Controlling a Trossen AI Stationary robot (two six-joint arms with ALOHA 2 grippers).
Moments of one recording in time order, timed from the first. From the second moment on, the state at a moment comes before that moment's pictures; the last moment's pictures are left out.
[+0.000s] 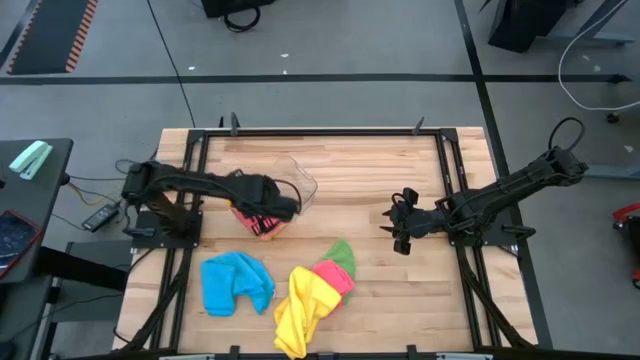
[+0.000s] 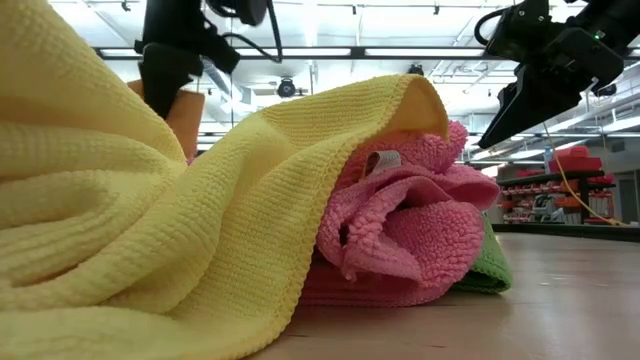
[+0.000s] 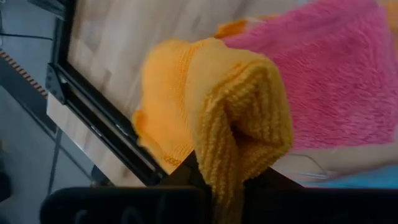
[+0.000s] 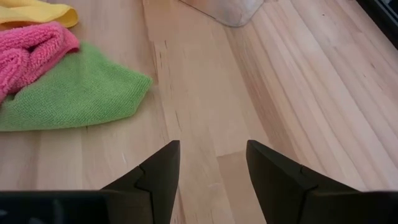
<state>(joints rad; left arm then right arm) -0.07 1.67 1.40 -1.57 -0.37 -0.70 0.32 1.02 0.56 -0.41 0.47 0.38</state>
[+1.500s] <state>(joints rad) -0.17 1.78 1.61 -1.57 -0.29 -0.32 0.32 1.02 0.56 -0.40 0.47 0.39</state>
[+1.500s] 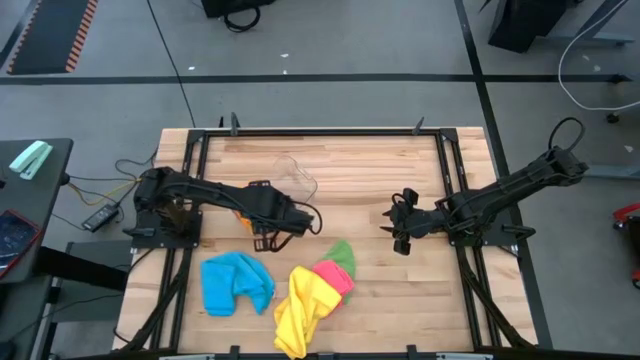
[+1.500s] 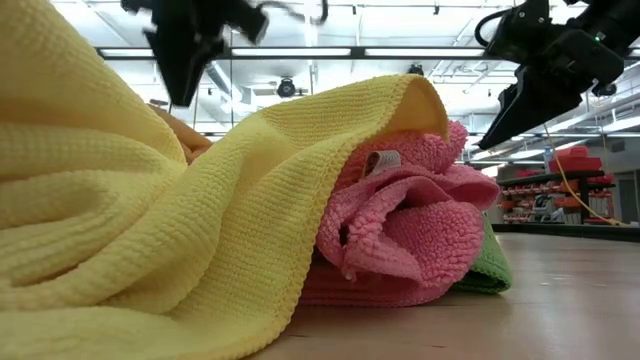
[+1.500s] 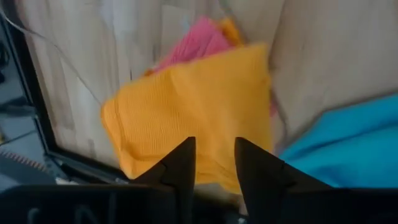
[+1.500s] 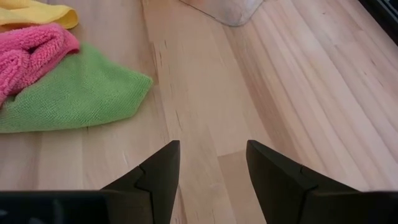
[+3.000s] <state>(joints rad) -0.19 1.62 1.42 -0.93 -0.10 0.12 0.33 1.08 0.48 -0.14 0.37 0.24</state>
